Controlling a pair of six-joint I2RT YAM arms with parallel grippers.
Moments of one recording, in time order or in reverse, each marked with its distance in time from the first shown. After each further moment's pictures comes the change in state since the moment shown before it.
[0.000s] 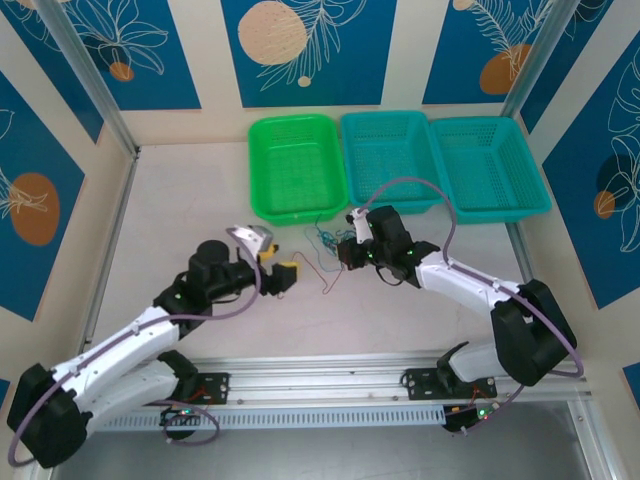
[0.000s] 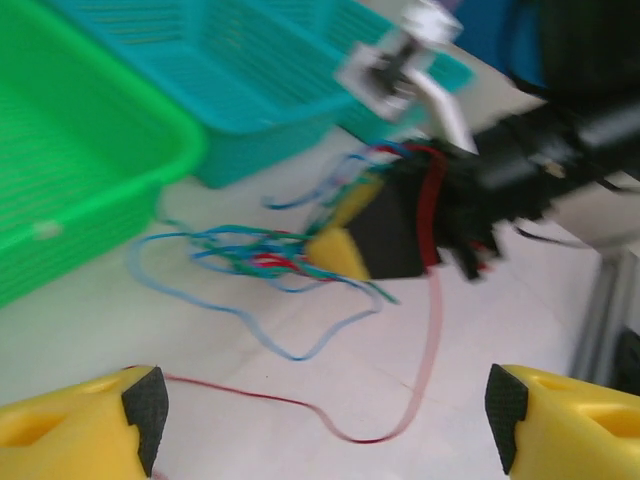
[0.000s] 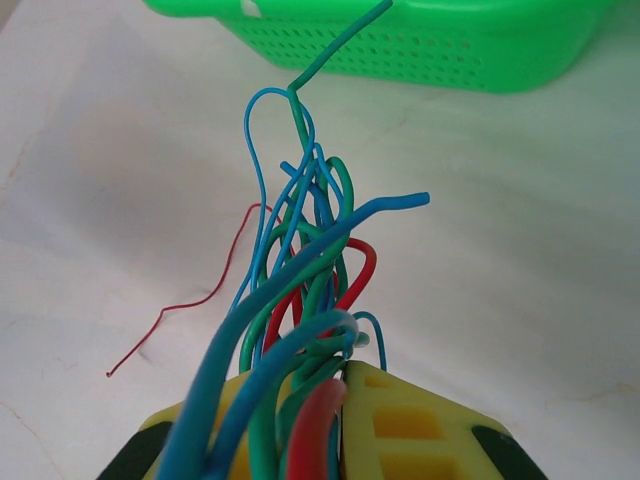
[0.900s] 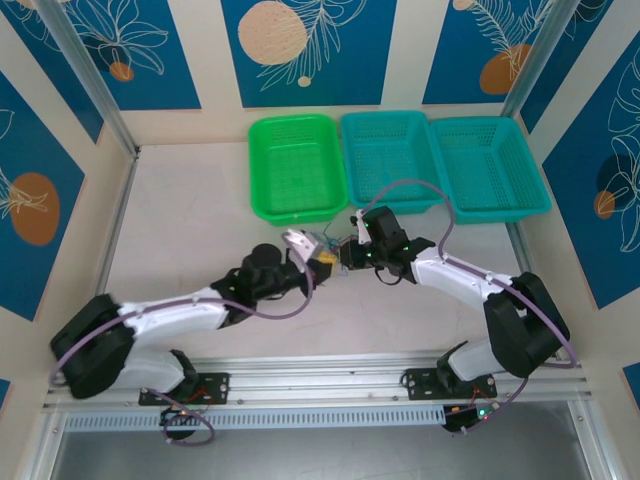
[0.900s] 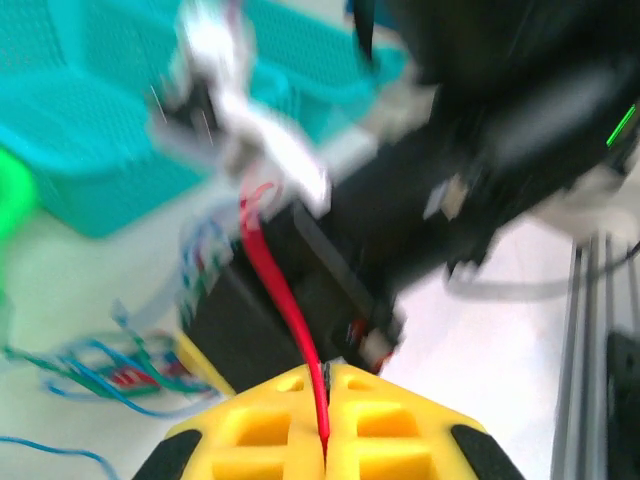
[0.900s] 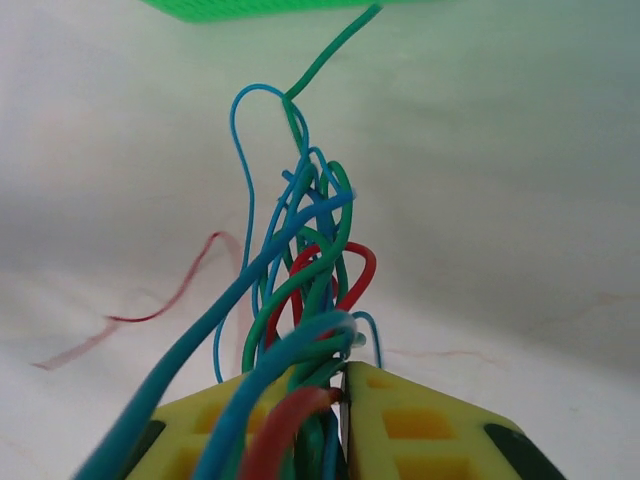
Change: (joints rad) left arm -0.192 0.321 0.069 0.373 -0.159 -0.026; right arm -0.006 0.056 0.010 -0.076 0.071 0.143
